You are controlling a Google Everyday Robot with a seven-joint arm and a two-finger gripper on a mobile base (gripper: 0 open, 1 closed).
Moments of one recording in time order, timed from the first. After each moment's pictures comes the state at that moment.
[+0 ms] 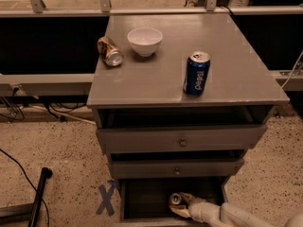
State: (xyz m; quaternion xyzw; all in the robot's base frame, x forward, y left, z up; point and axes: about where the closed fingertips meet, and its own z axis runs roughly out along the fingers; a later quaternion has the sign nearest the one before) arm 0.494 -0.133 0.194 -0.38 0.77 0.27 0.44
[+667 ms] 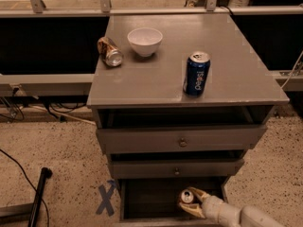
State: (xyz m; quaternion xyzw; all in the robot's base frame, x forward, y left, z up) arm 0.471 -0.166 0.314 -0.40 0.73 0.24 0.50
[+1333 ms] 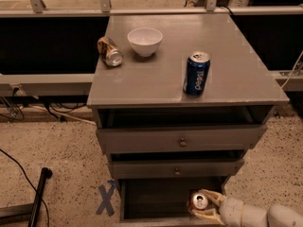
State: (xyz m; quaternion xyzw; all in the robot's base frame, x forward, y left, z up) arm 0.409 -0.191 0.433 -0.45 0.72 0.24 0.47
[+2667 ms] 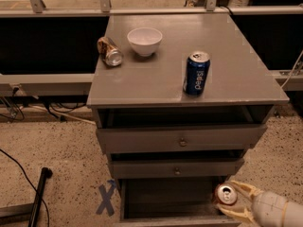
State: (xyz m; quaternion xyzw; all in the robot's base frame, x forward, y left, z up) arm 0.372 -0.239 0.590 -0.45 0.74 0.16 0.47
